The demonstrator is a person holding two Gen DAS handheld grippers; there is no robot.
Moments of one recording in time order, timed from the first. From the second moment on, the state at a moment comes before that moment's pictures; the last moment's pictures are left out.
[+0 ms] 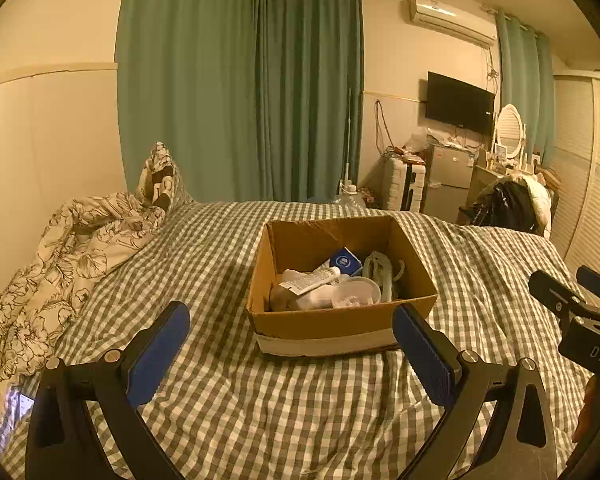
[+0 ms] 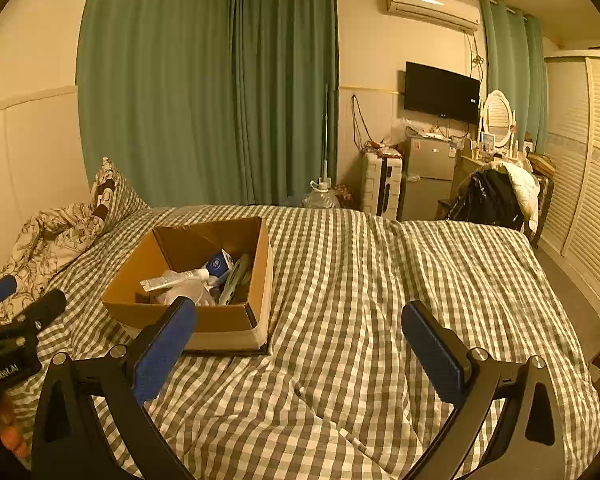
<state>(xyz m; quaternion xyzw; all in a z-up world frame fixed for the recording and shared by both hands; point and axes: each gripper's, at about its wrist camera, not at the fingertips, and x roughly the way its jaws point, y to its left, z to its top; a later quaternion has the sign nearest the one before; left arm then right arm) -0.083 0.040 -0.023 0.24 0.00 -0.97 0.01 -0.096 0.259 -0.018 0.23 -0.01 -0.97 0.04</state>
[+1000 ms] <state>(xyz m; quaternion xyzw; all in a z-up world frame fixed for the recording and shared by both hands) -0.082 0.040 -0.024 0.26 0.01 -0.97 0.01 -0.090 0.244 -0.011 0.22 0.01 -0.97 0.05</state>
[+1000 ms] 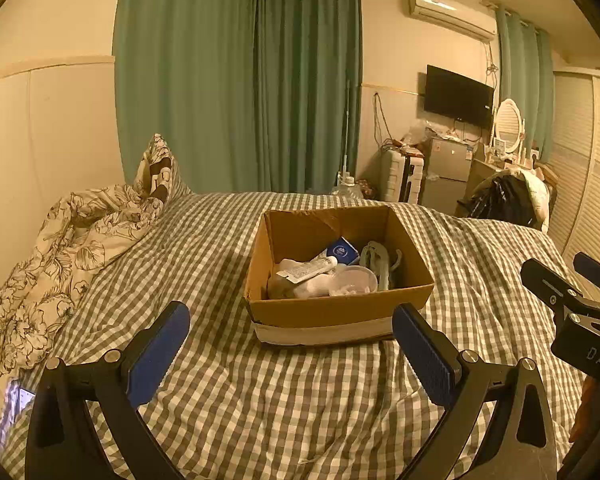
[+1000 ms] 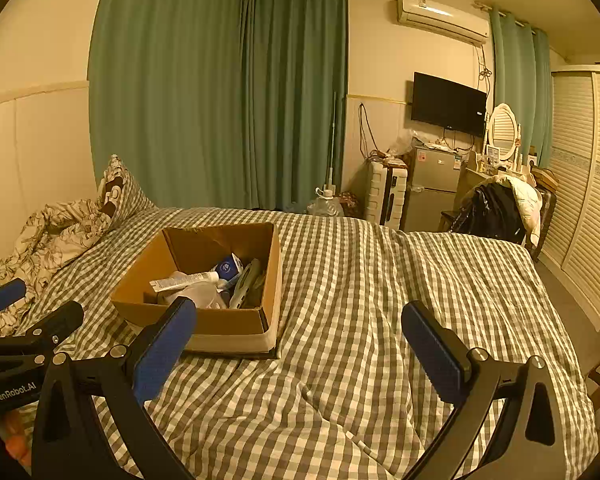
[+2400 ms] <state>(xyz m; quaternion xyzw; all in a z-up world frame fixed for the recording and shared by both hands) -0.077 0.033 -0.025 0.25 0.01 -0.97 0.03 -0.091 0.243 -0.013 0.22 0.01 -0.97 0.04</state>
